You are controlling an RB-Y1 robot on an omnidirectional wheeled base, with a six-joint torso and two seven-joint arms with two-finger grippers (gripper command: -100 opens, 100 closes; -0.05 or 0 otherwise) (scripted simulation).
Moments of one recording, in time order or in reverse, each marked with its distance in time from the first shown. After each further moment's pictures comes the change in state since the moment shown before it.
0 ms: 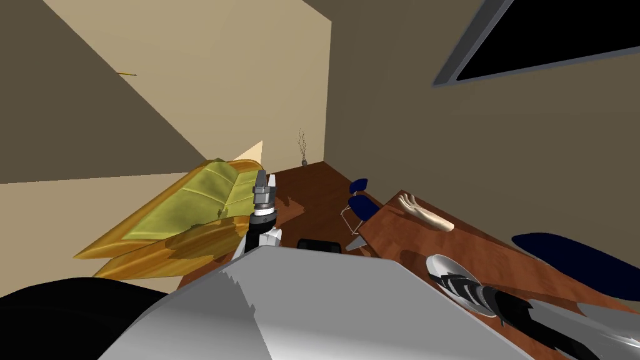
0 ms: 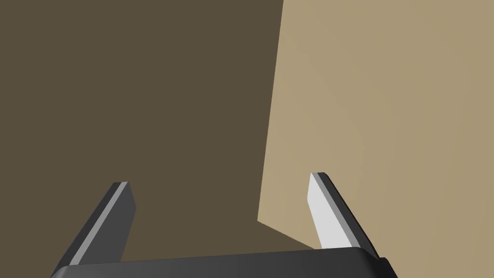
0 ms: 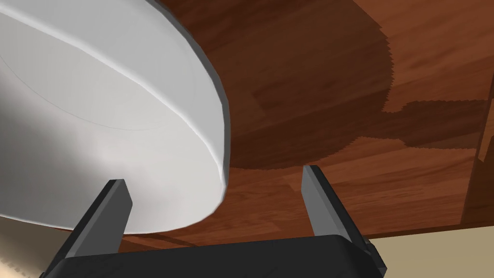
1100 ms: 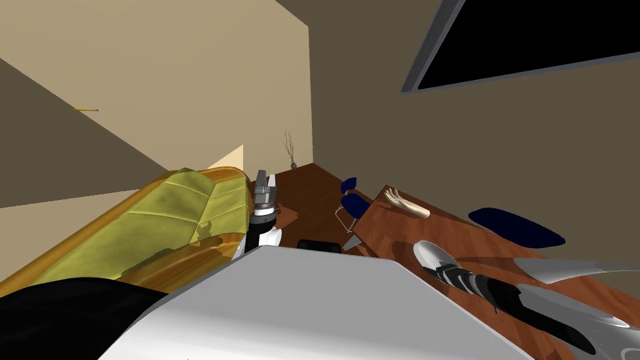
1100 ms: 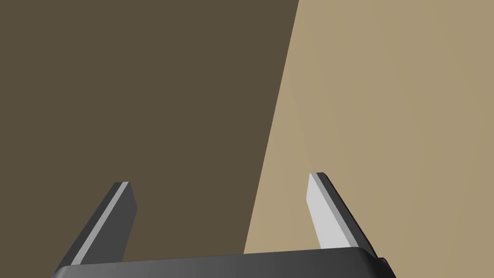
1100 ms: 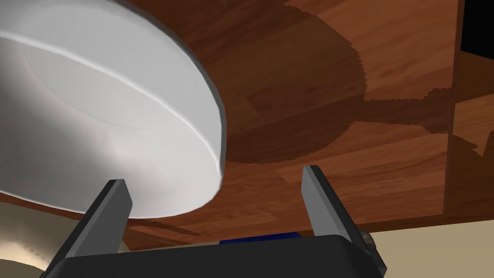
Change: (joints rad) left arm 0.000 0.000 0.000 0.000 0.000 0.000 0.000; right arm 0.032 -0.082 -0.051 -0.172 0.100 0.027 -0.024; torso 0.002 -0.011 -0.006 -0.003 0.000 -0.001
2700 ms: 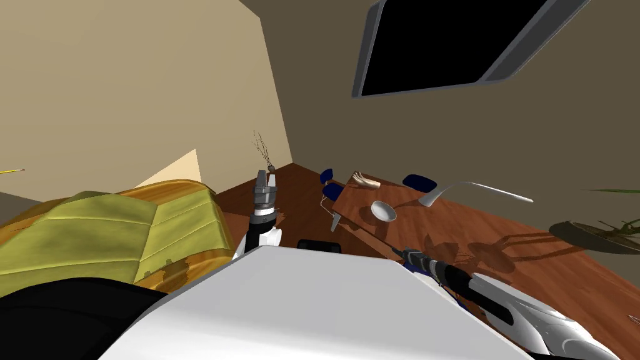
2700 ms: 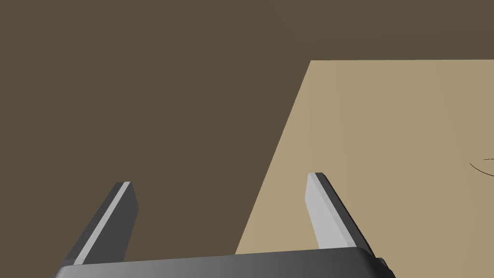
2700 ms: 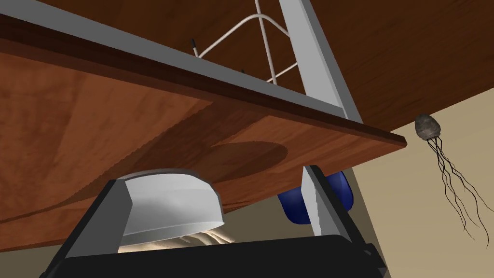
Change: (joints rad) left arm 0.000 0.000 0.000 0.000 0.000 0.000 0.000; right arm 0.145 0.104 -0.192 -0.356 -0.074 0.123 -0.086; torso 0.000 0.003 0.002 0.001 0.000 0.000
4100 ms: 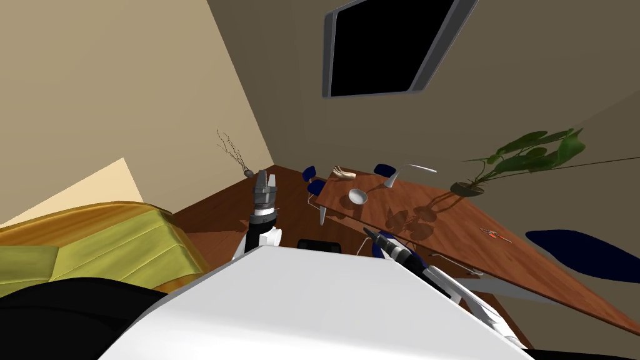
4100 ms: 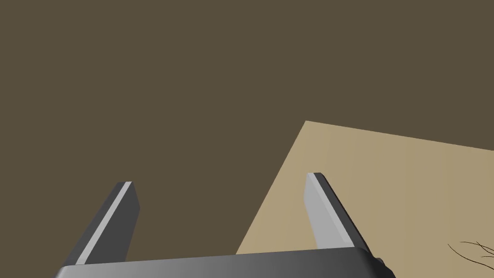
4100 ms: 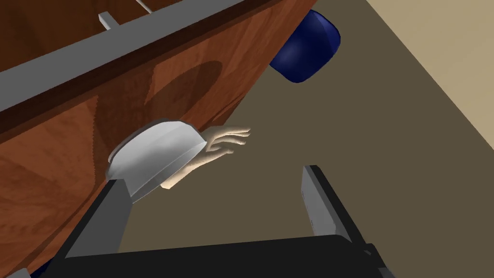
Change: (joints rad) left arm 0.000 0.000 0.000 0.000 0.000 0.000 0.000; right arm 0.116 0.290 -0.155 -0.410 -0.128 0.065 -0.082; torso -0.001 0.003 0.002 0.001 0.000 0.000
